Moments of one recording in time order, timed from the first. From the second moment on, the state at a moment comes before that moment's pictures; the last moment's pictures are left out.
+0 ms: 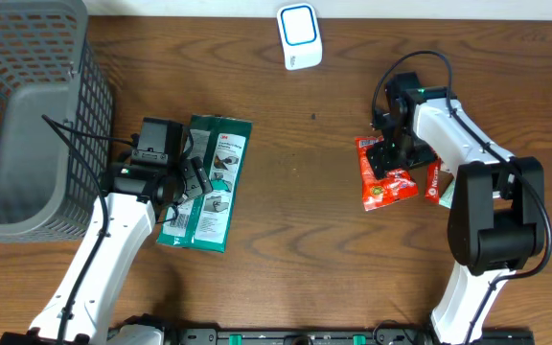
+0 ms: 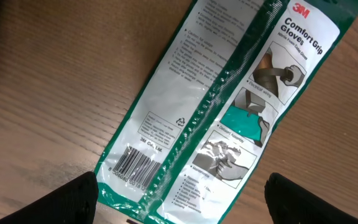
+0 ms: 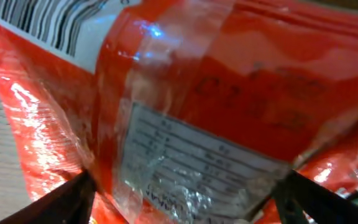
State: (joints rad) left arm -0.16 1.33 0.95 -0.85 -0.06 -0.53; right arm 0.14 2.04 1.43 -1.01 0.09 -0.13
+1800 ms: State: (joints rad) left arm -0.16 1.34 0.95 -0.85 -0.05 -0.53; right arm 0.23 2.00 1.28 -0.77 0.39 0.09
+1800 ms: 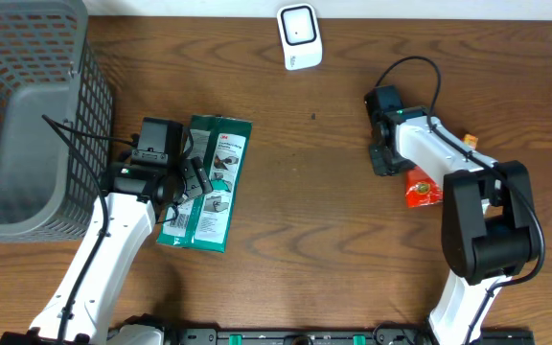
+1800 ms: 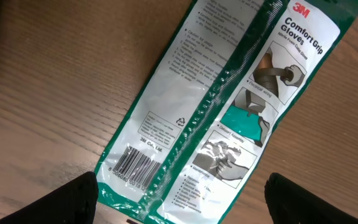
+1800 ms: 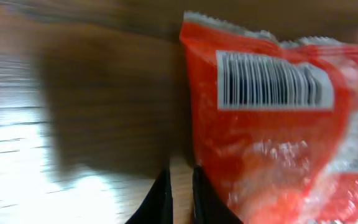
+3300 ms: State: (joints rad) left arm -0.16 1.34 0.93 -0.77 -0.06 -0.51; right arm 0.41 1.99 1.28 -0.54 -0.36 0.15
